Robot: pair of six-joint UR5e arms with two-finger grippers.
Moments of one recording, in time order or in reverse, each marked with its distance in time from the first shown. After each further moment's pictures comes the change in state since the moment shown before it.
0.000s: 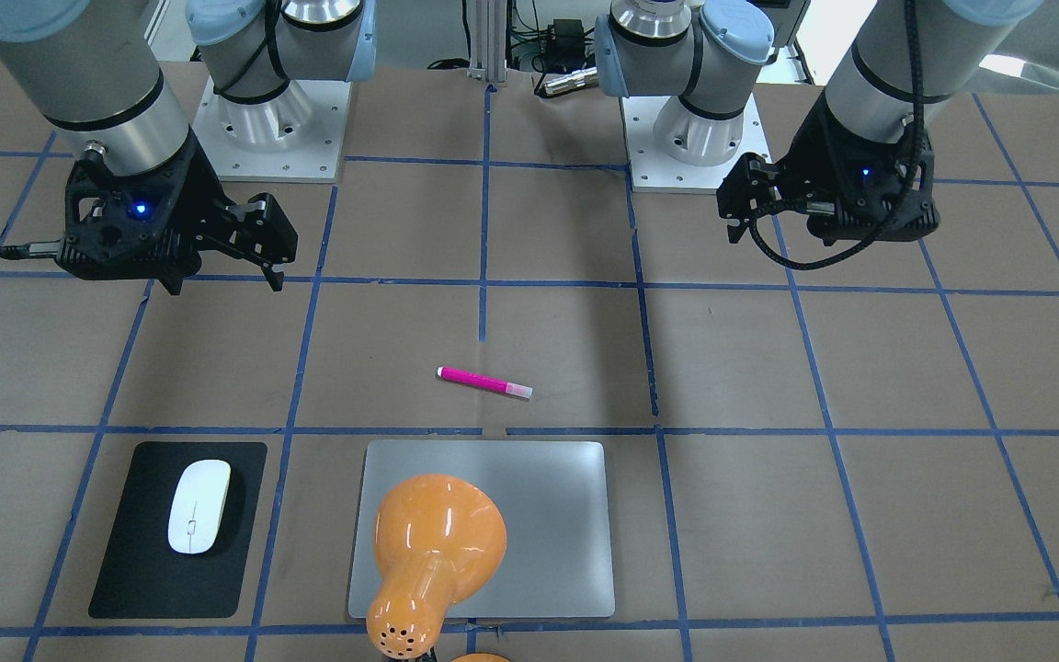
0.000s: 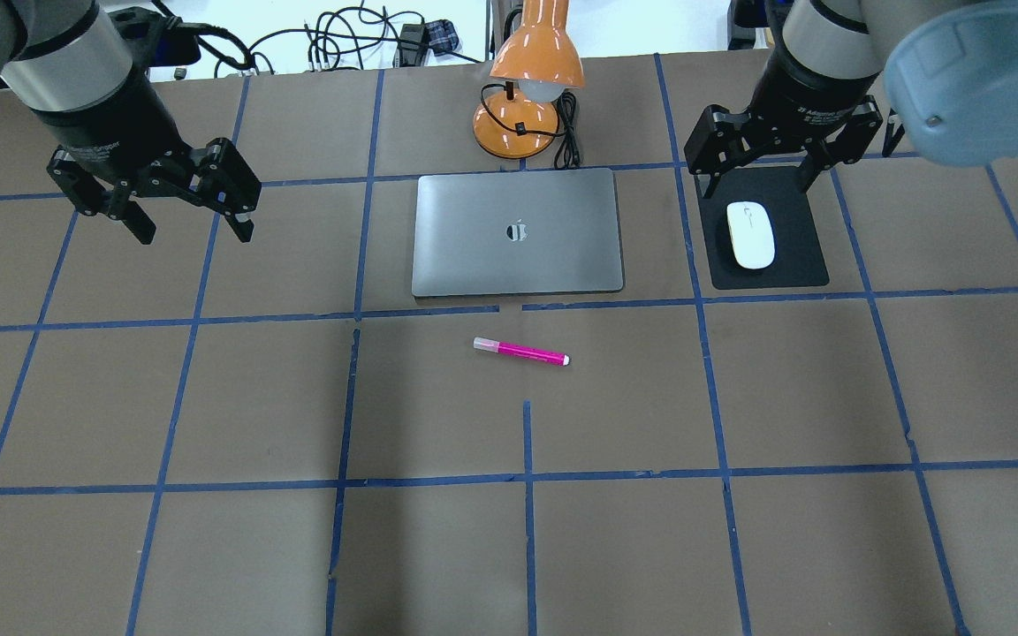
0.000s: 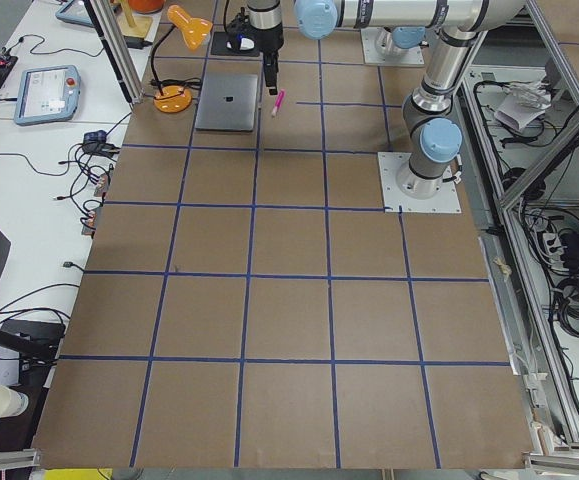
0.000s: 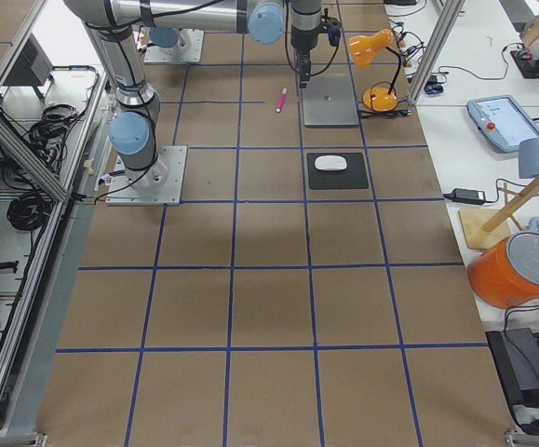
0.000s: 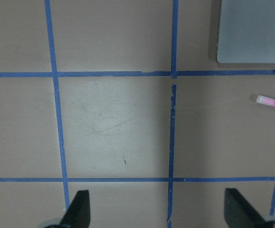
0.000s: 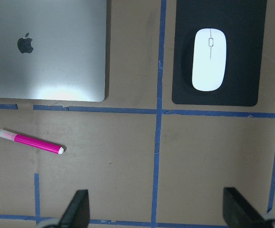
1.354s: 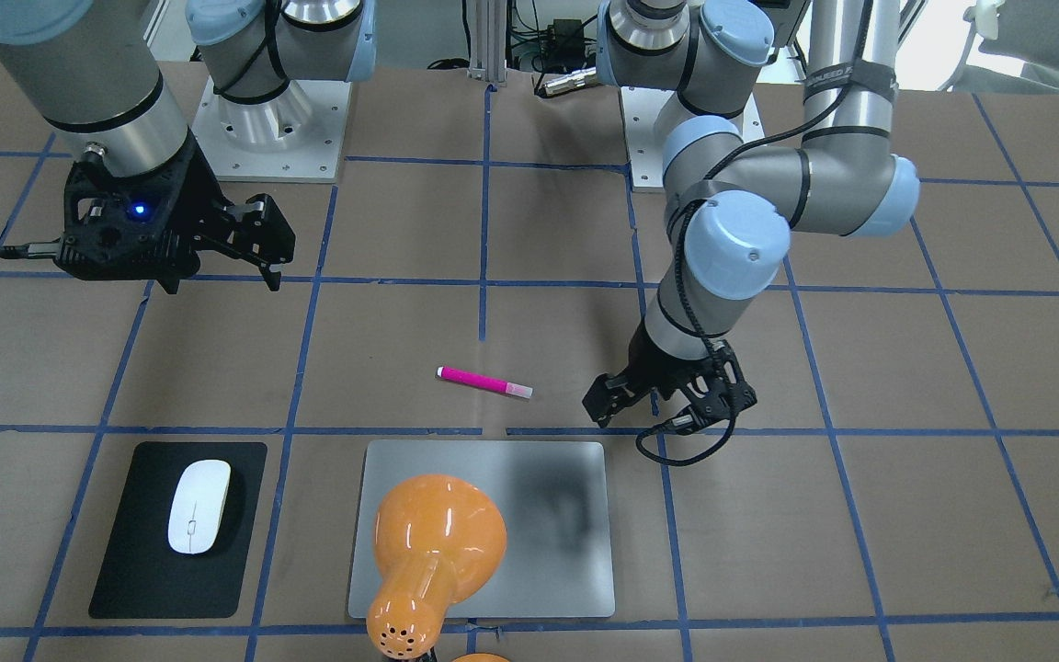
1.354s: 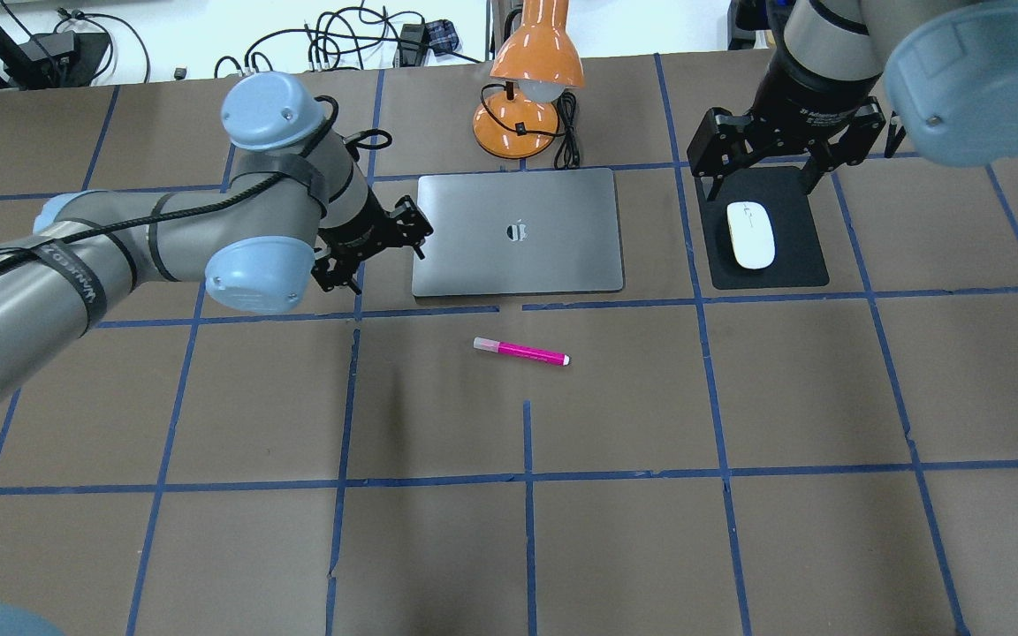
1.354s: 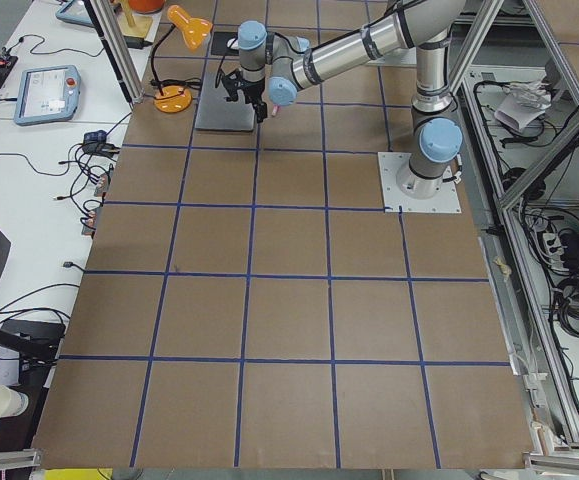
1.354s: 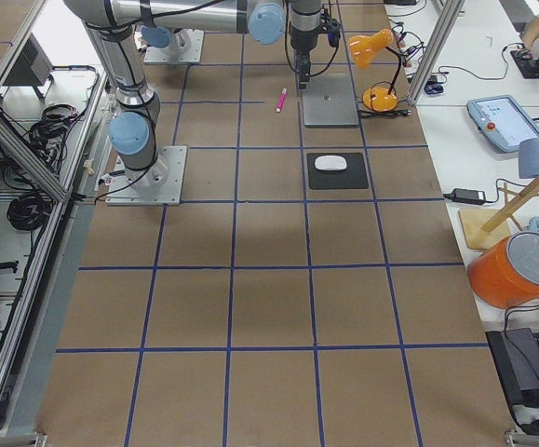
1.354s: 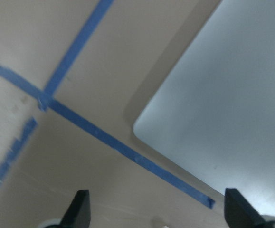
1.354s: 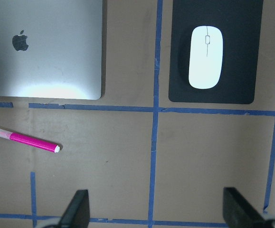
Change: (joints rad) left arm -0.115 -0.285 -0.256 0.697 -0.105 -0.547; right arm -0.001 0.000 0.001 0.006 -0.011 0.000
